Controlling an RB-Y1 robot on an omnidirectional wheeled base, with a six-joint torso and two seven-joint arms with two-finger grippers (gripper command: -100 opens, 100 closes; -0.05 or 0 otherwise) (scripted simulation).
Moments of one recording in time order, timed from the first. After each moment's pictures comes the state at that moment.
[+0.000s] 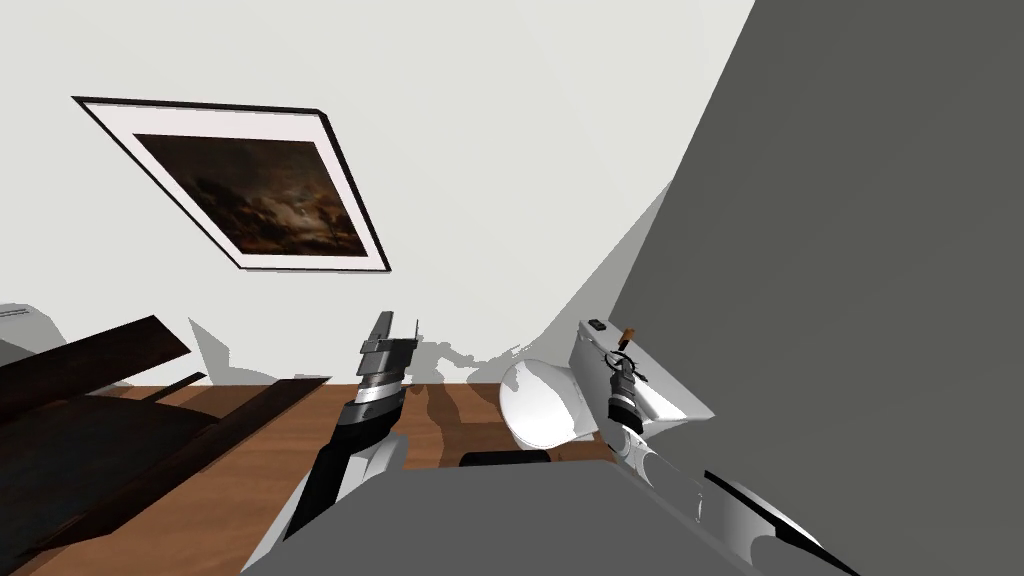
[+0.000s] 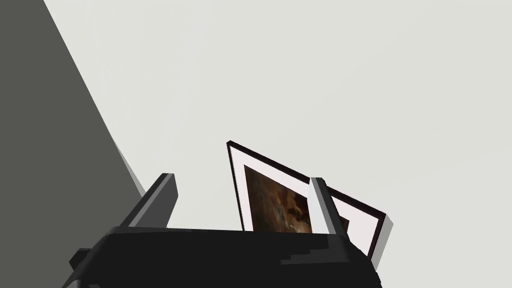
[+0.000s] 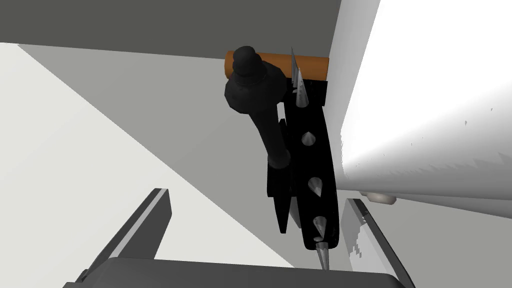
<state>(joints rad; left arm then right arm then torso) 0.55 0.03 -0.03 -2.30 0.04 -0.48 0.02 -0.15 -0.55 0.62 -0.64 1.67 1.17 0.32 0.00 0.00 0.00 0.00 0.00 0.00</state>
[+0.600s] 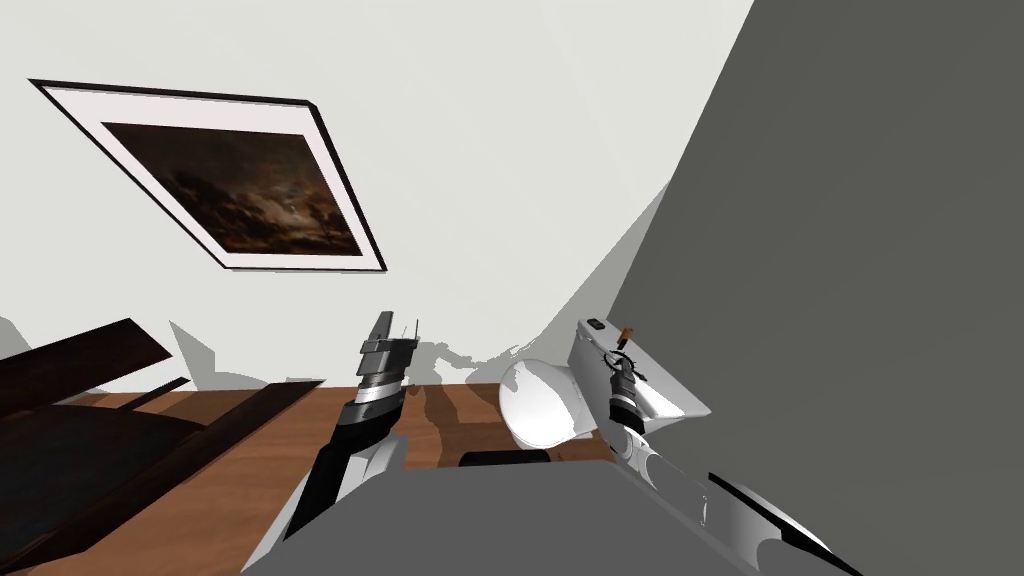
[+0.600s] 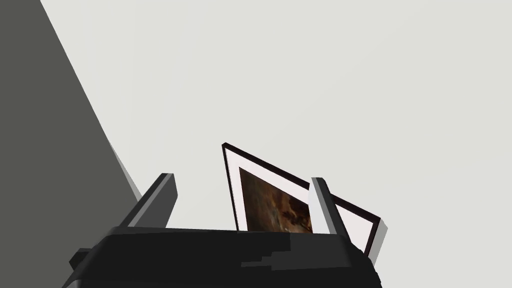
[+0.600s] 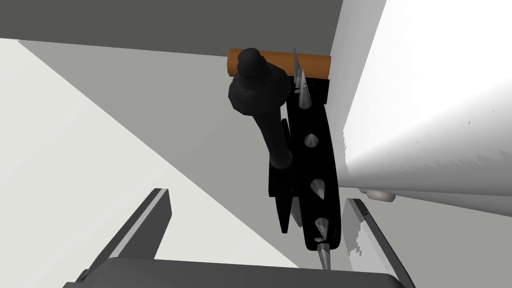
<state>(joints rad) 0.55 0.03 -0.03 -2.30 0.04 -0.48 0.02 -0.14 -0.56 0.63 -0.65 1.68 1.16 0.30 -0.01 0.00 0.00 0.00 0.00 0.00</state>
